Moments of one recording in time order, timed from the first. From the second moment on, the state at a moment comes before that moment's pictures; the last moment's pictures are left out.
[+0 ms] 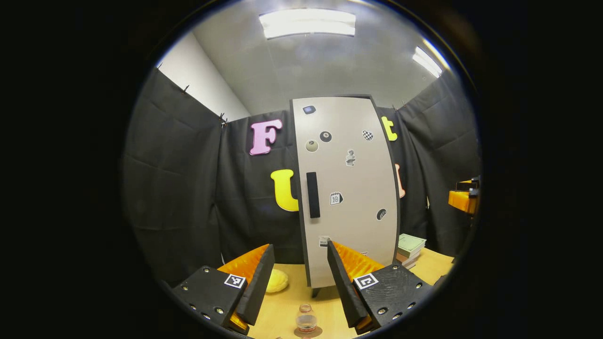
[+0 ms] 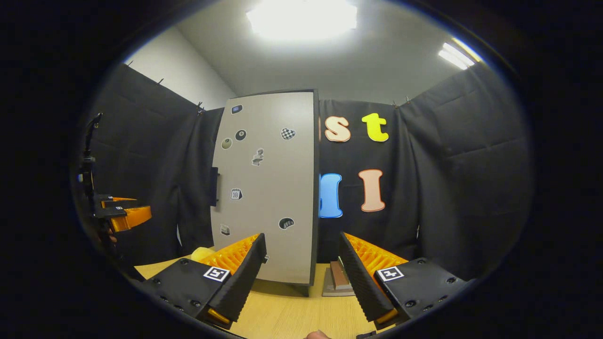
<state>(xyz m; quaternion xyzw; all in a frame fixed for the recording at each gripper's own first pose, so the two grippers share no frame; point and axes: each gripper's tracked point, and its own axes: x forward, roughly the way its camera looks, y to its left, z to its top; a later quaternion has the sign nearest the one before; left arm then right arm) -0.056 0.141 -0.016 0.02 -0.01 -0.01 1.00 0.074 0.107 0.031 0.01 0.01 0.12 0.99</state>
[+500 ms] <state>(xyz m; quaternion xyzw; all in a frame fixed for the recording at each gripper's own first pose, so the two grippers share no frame) -0.074 0.152 -0.004 0.02 -0.03 -0.02 1.00 0.061 0.117 0.039 0.02 0.01 0.10 0.99</state>
